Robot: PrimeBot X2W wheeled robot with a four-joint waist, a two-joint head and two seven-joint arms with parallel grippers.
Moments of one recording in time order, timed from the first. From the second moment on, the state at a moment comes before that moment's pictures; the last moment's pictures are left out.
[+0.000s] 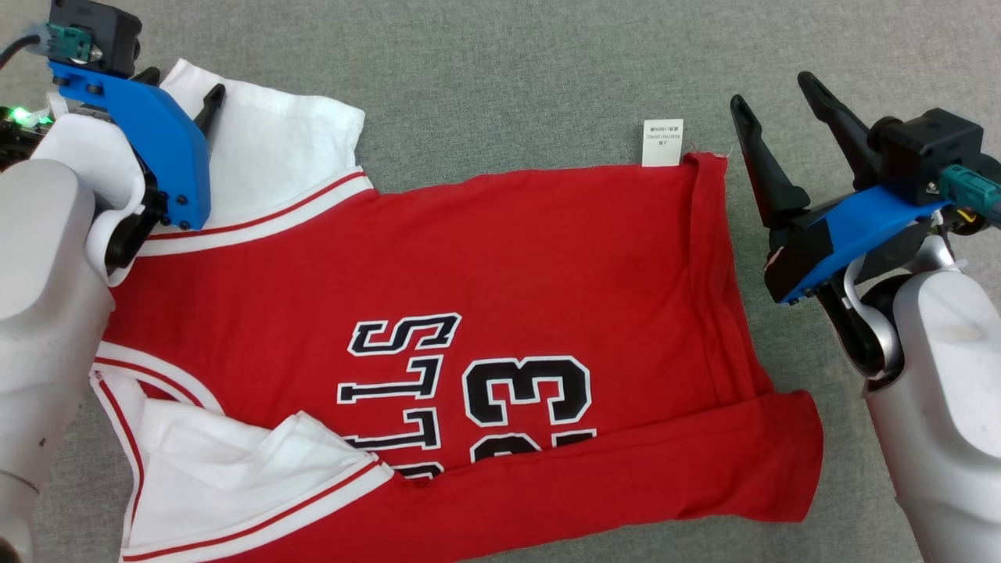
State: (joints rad) left arm -1.05 0.46 -0.70 0.81 -0.64 -0.13 0.30; right arm -0.63 -0.23 0.16 0.26 0.21 0.13 0.07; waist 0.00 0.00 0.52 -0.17
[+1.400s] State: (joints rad) left arm -1.12 0.44 -0.93 0.78 -0.79 -0.13 0.03; right arm -0.64 -0.27 0.20 0.48 0.28 0.13 0.16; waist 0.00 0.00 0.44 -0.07
